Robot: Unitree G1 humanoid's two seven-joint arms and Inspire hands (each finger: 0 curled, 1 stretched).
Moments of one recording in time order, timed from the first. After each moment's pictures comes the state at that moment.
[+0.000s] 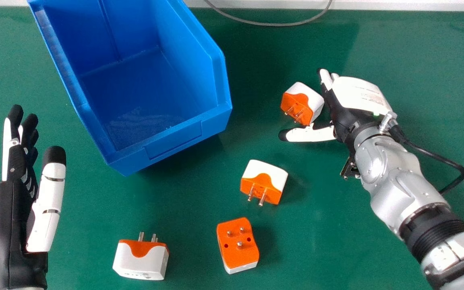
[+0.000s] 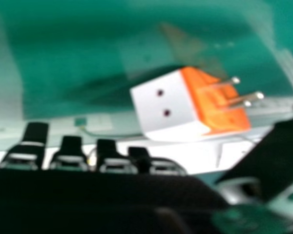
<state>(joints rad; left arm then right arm) 0.45 0.10 0.26 -0.20 0.00 -0.43 -0.02 -0.70 -0.27 0.45 0.82 -0.68 0.24 -0.05</state>
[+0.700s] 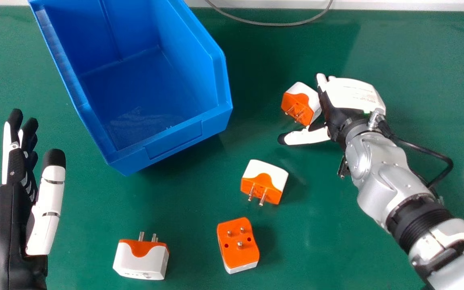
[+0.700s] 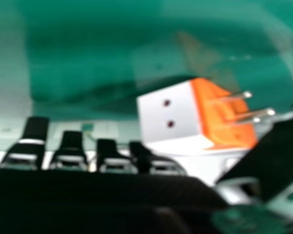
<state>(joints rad) 0.47 0.09 0.26 -0.21 0.00 -0.43 -0.02 -0.79 -0.23 0.52 0.91 -0.71 0.32 -0.04</state>
